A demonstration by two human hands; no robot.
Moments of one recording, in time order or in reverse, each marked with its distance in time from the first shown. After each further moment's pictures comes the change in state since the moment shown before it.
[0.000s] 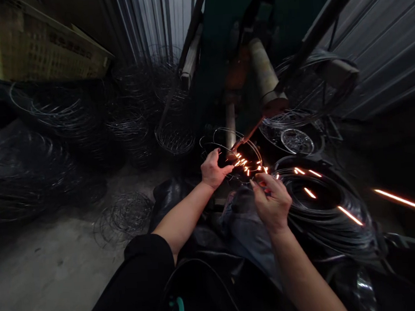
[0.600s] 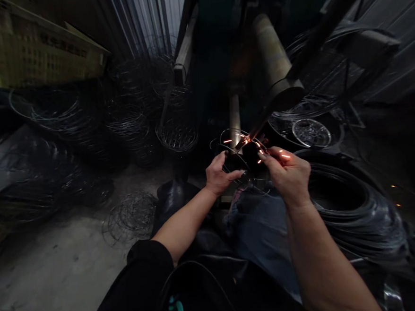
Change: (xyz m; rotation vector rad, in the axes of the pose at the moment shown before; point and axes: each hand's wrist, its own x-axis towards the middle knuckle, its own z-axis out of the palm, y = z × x) left_hand -0.010 -0.006 0.006 -0.122 -0.089 0.036; right_hand 0.068 0.019 0.016 0.141 -0.101 0.214
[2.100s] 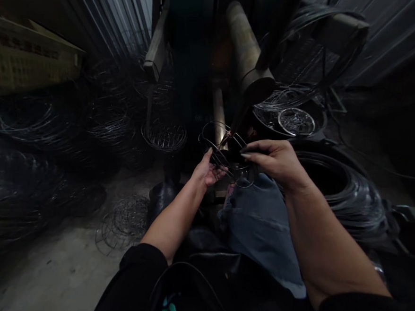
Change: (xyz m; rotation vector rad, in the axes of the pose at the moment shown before) left_hand 0.030 0.005 0.007 -0.987 -0.201 -1.392; right_hand 0.028 -0.010 -0.022 0.313 -0.389 0.127
